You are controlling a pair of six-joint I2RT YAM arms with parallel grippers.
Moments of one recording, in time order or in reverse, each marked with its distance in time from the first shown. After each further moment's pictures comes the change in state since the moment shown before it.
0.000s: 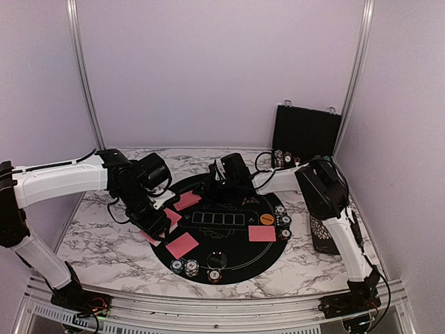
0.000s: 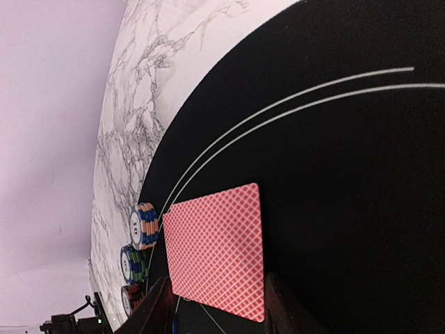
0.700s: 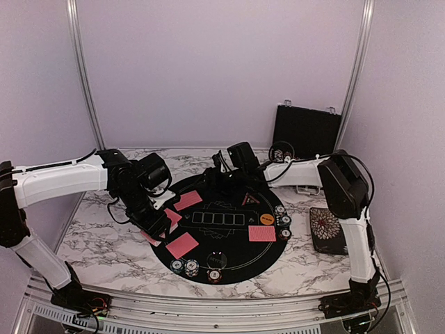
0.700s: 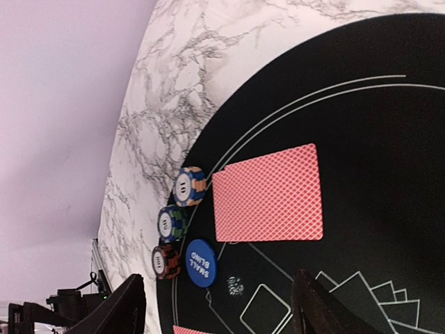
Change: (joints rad) left arm 0.000 0.000 0.000 0.000 0.008 0.000; right arm 0.016 -0.206 -0.126 -0.095 0.021 -0.087
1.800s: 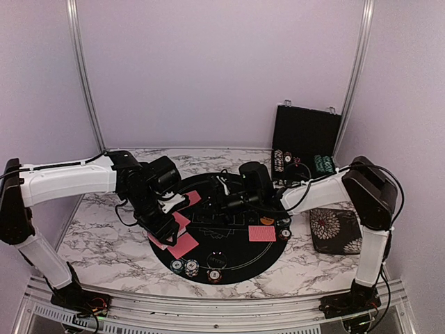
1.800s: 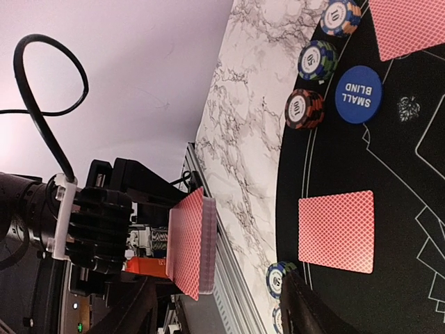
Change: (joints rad) left arm -0.069 0.055 0.047 0.001 -0.002 -0.004; right arm 0.127 -0.309 -0.528 0.453 -0.297 0.263
